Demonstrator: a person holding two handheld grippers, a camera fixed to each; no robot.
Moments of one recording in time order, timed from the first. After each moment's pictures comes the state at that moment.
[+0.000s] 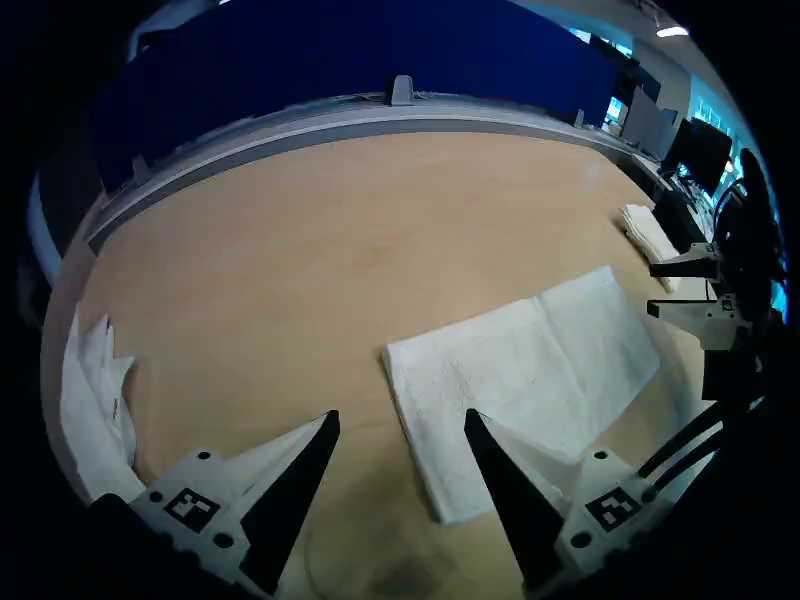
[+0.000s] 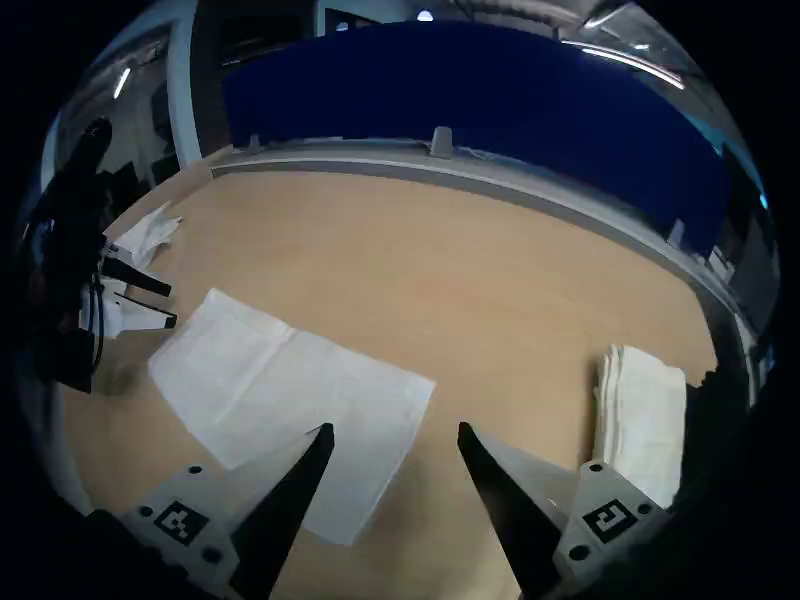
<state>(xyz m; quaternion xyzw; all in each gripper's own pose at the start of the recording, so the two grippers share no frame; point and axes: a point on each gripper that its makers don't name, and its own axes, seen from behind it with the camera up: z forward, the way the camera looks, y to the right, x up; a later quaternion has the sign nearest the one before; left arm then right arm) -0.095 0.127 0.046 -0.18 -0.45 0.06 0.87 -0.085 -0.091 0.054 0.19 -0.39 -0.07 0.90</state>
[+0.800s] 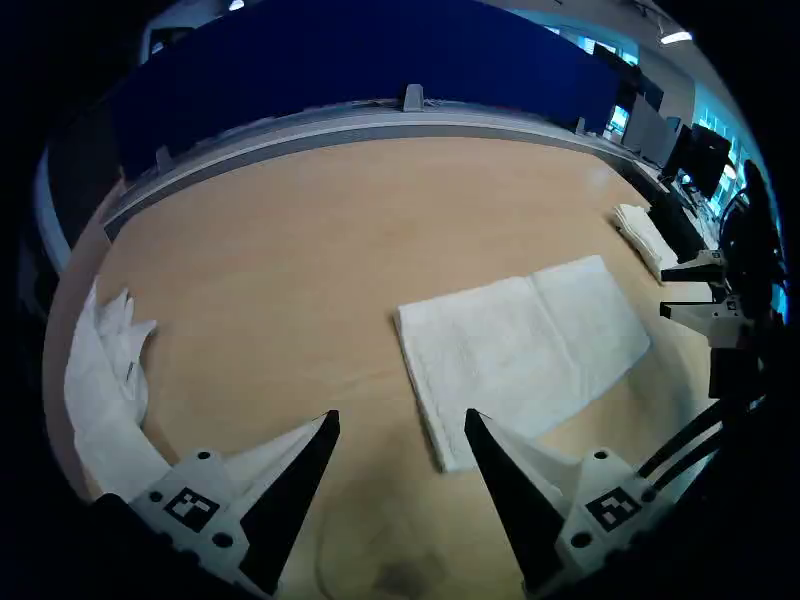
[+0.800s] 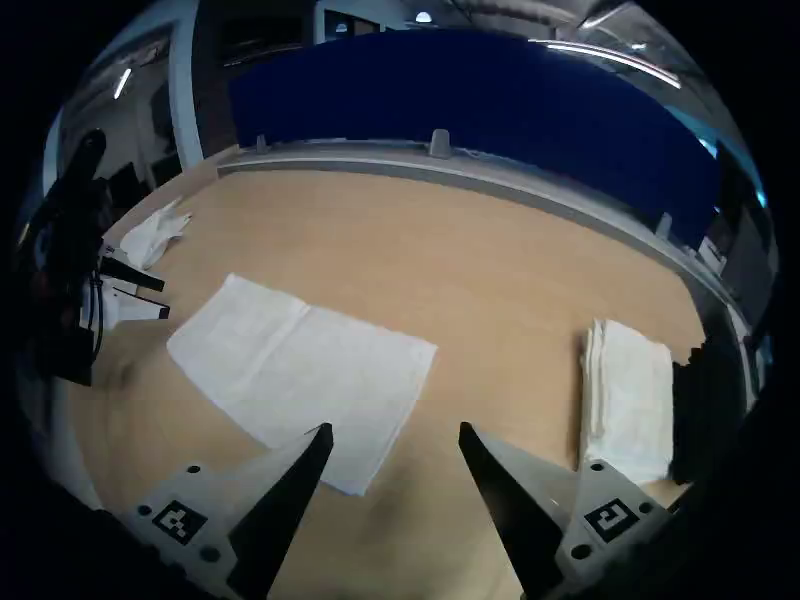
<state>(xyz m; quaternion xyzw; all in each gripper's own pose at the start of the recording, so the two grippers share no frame) -0.086 0.104 0.003 -0.16 -0.44 0.05 0.88 -0.075 -0.079 0.009 0.19 -0.39 -0.07 0.90</state>
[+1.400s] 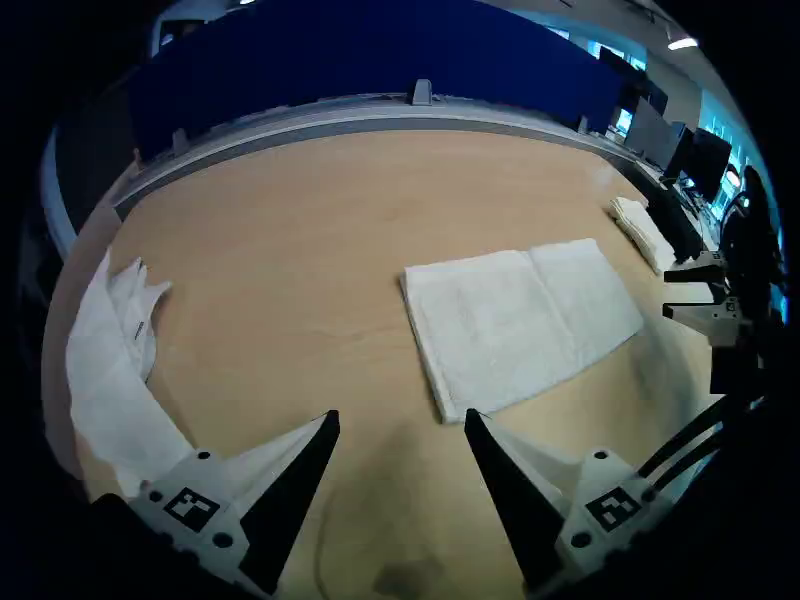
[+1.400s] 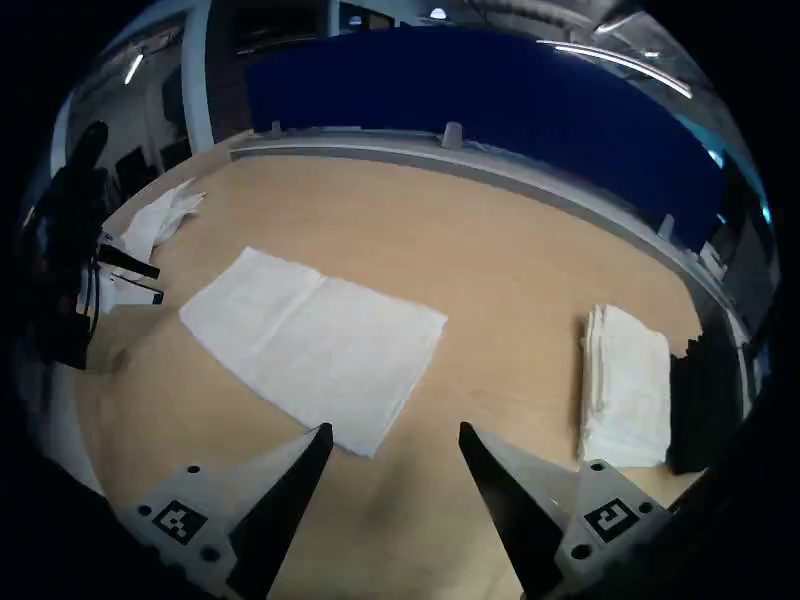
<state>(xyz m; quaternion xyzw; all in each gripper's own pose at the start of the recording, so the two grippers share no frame) -0.088 0.091 -0.032 -0.15 -0.44 0.04 0.88 -0.080 -0.076 -0.024 0.20 -0.40 -0.09 0.89</state>
